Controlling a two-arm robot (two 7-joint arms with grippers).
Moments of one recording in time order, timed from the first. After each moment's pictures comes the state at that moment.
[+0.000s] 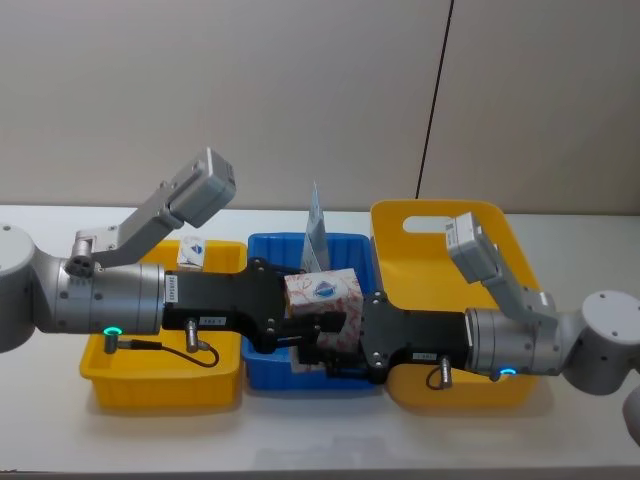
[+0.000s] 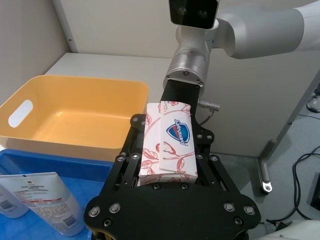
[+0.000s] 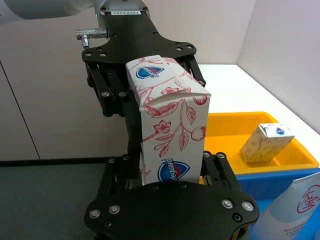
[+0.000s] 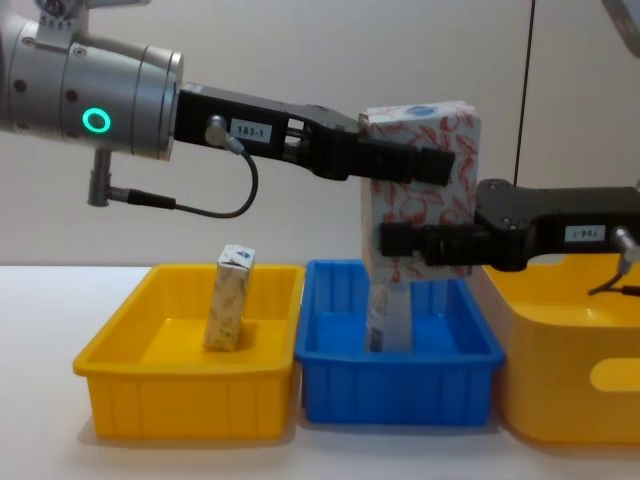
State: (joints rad) left arm -0.77 0.42 0.63 -1.37 -0.48 0.24 -1.06; right arm 0.69 0.42 -0.59 -1.07 0.57 -0.15 1.17
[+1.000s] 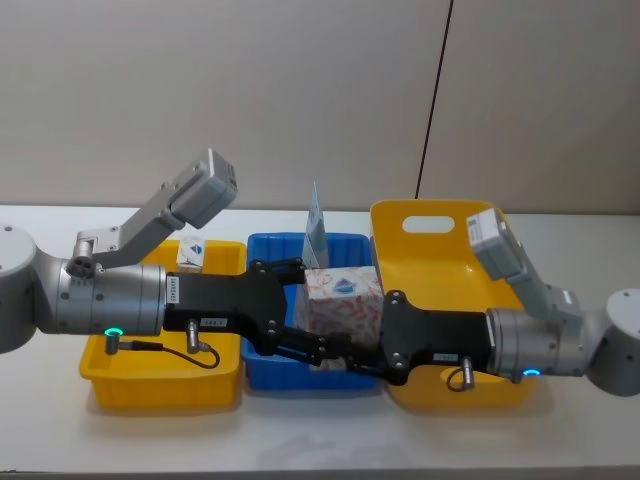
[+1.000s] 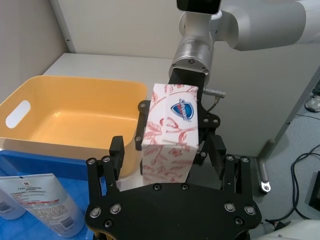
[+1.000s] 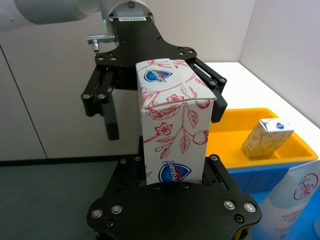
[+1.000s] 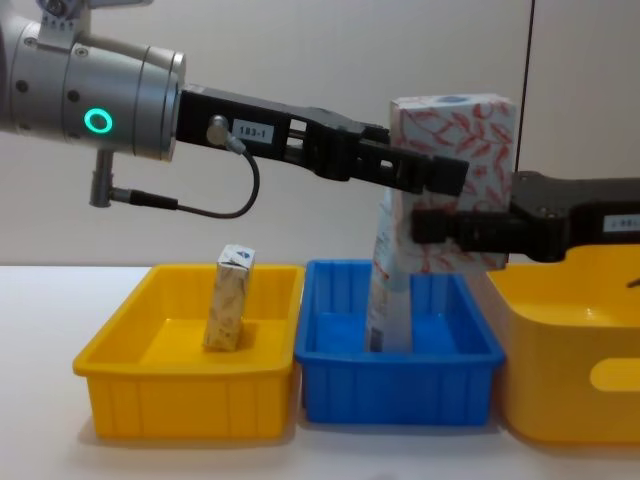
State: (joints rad) left arm -0.77 0.42 0.63 -1.37 -0.48 0.24 -1.06; right arm 0.67 0.49 -0.60 -1.14 0.61 -0.11 1.17
